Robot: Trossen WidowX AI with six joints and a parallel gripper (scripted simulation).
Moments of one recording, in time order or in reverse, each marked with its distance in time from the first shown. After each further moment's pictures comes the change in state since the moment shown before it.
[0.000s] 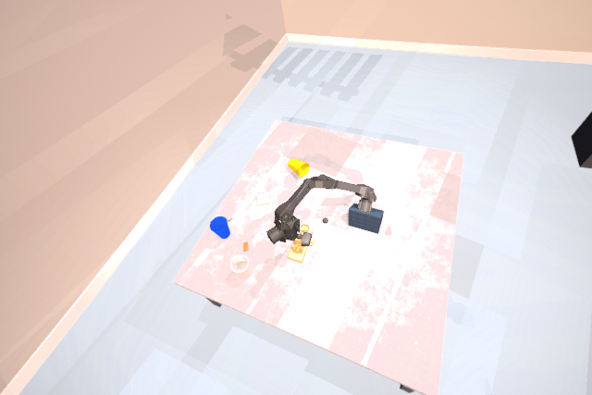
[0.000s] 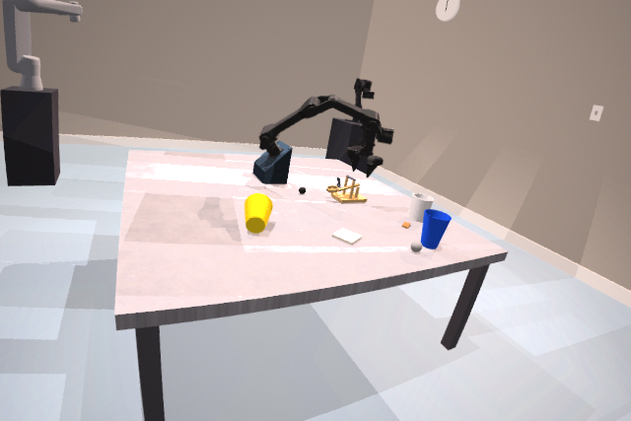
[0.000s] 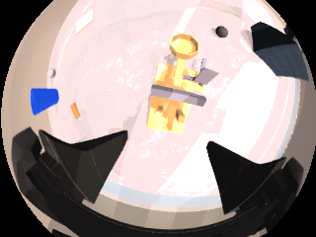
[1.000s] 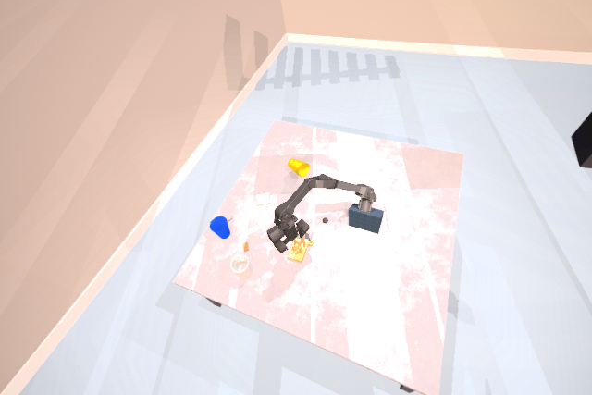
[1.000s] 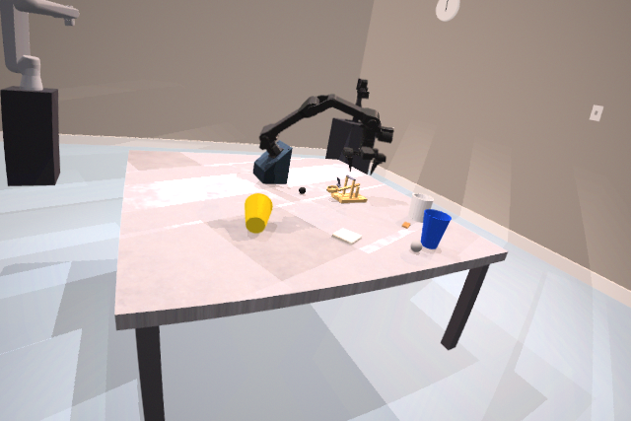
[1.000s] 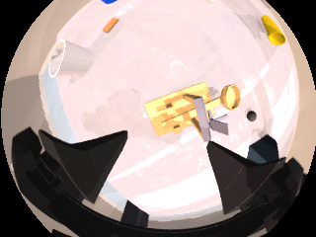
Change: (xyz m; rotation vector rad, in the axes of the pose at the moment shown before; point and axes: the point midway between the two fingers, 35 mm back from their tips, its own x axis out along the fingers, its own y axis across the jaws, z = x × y) arm -0.003 0.000 0.000 -1.005 -0.002 0.004
